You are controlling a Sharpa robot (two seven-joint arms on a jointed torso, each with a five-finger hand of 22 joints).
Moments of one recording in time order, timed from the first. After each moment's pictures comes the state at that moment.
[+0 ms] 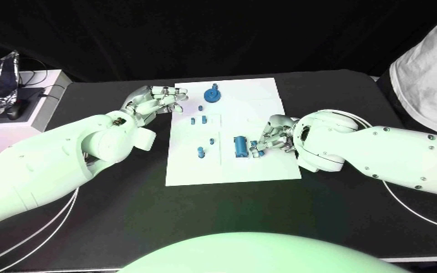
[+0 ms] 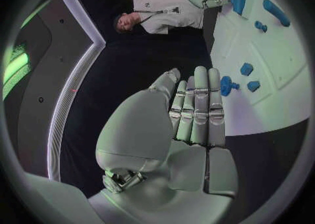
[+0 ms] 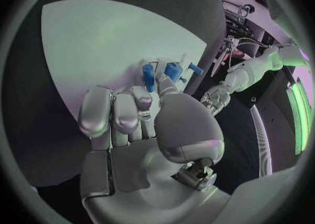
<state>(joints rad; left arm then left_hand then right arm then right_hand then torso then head) 0.91 -0.88 0.22 1.44 -0.22 -0.12 0.26 1.44 -0.01 0.09 0.00 0.35 1.03 0.15 0.06 0.06 1.12 0.11 0.13 0.06 1.08 0.04 0.77 0.29 0.11 1.05 0.05 0.24 1.14 1.19 -0.83 -0.15 1.65 -1.13 -0.14 -0.57 1.12 0.01 -0.08 0.07 0.36 1.16 0.06 0.07 0.50 1.33 -0.03 0.93 1.28 1.44 -0.09 1.20 1.00 0.07 1.47 -0.10 1.05 1.31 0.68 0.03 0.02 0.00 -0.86</state>
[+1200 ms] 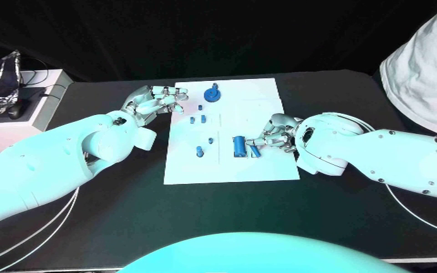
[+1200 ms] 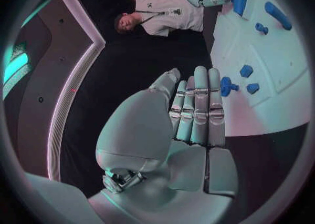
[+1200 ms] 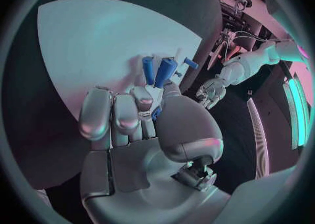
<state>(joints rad) 0.91 -0.88 0.22 1.44 -0.22 -0.12 0.26 1.44 -0.01 0.09 0.00 0.35 1.03 0.15 0.06 0.06 1.12 0.11 0.13 0.06 1.08 0.04 0.77 0.29 0.11 1.05 0.05 0.23 1.14 1.18 -0.86 -0.15 1.69 -1.11 -0.22 -0.54 1.05 0.06 -0.25 0.20 0.48 1.17 0.05 0.07 0.53 1.34 -0.03 0.94 1.28 1.44 -0.09 1.21 1.02 0.07 1.47 -0.10 1.08 1.31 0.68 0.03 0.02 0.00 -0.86</state>
